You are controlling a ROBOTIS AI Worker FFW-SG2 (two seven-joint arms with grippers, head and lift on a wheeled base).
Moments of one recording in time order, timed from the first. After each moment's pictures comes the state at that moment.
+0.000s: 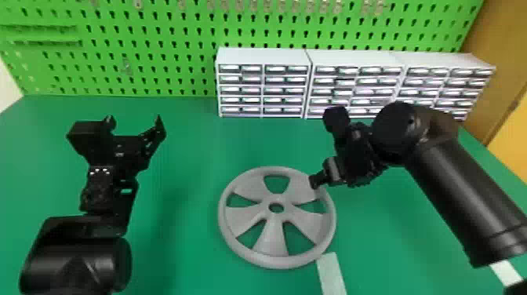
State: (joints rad) left arm -0.14 0.07 0.04 -1.48 0.07 -0.15 0.00; right arm -0.77 -0.24 0.43 -1.18 -0.87 1.35 -0.54
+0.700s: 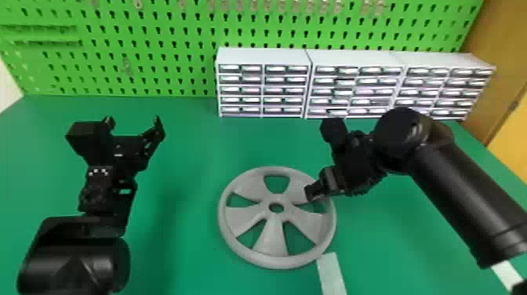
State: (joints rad) left arm -0.14 0.08 0.04 -1.48 0.08 -0.15 0.00; right arm -0.79 -0.26 0.50 -1.12 -1.02 1.34 -0.54
